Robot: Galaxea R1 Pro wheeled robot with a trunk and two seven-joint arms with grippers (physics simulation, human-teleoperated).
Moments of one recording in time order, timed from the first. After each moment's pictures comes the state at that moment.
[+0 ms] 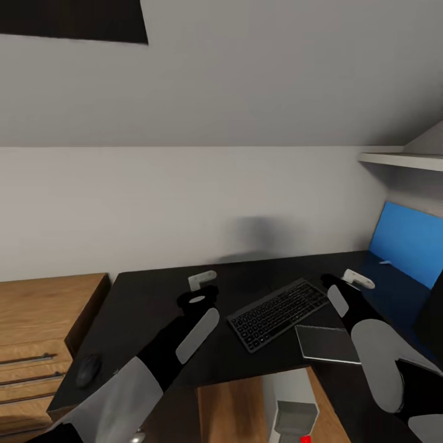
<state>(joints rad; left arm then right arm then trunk) -0.75 -0.17 -0.65 -0.99 0.81 0.28 0.97 -0.98 -0.12 -0.32 -0.42 -0.18 0.14 -0.34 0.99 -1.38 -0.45</state>
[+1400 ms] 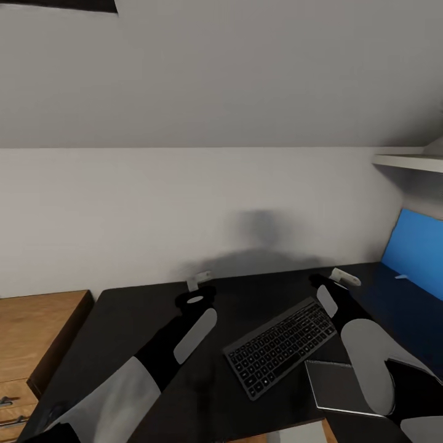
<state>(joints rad) -0.76 -0.15 -0.65 -0.99 0.81 0.27 0.97 -0.98 -0.08 -0.27 -0.42 -0.18 0.14 -0.33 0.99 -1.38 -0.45</state>
